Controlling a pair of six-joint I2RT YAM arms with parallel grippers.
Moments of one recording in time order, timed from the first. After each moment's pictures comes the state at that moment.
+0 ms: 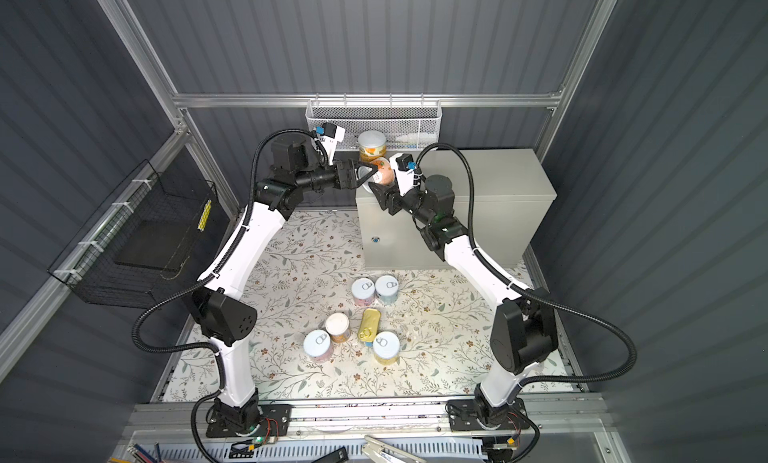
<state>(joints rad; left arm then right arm) -0.42 1.98 2.25 -0.45 0.65 -0.38 0.41 1.68 1.47 0.29 -0.38 0.00</state>
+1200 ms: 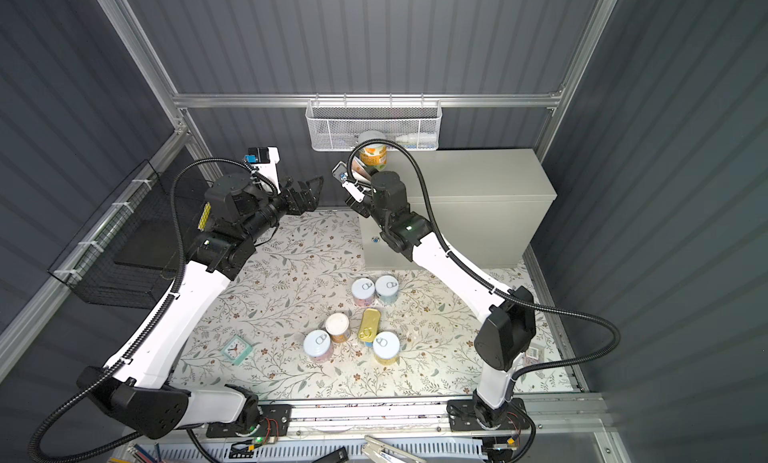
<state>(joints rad) -0.41 1.34 1.54 -0.26 0.08 -0.29 0.69 1.78 1.78 -0.07 0.23 -0.63</state>
